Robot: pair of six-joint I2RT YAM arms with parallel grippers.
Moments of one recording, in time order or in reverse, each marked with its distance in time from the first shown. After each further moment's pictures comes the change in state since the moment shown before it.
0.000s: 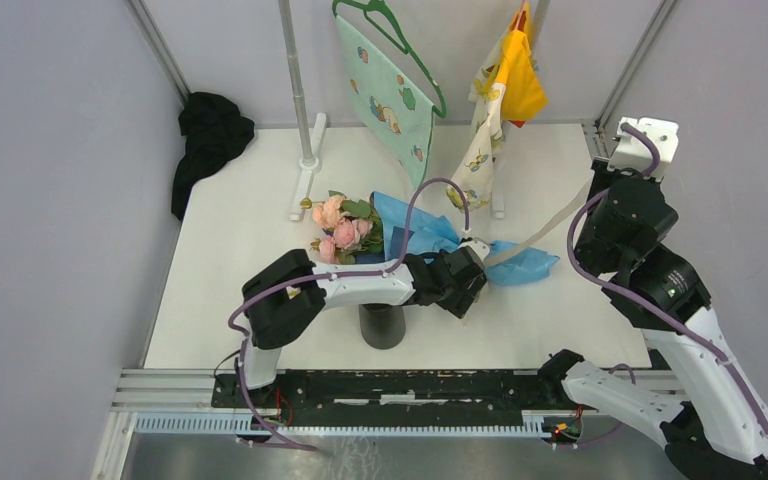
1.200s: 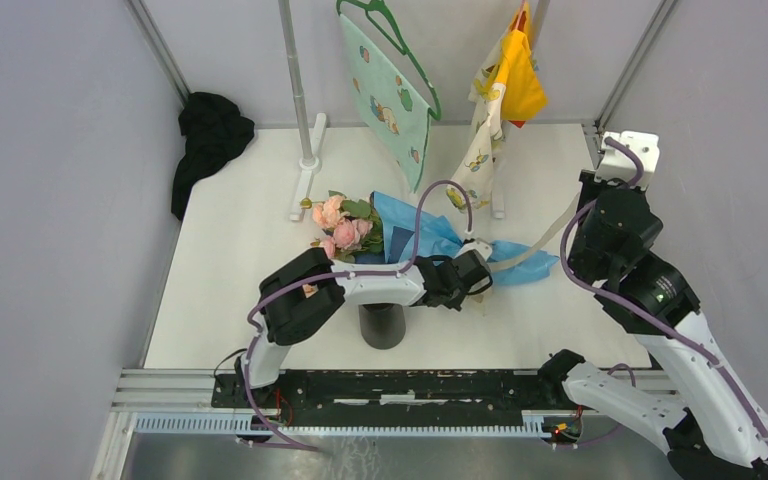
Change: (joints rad) left arm 0.000 0.126 0.055 0.067 -0.057 -0.027; right arm 0.000 -0.045 -0.111 0.012 -0.067 0.021
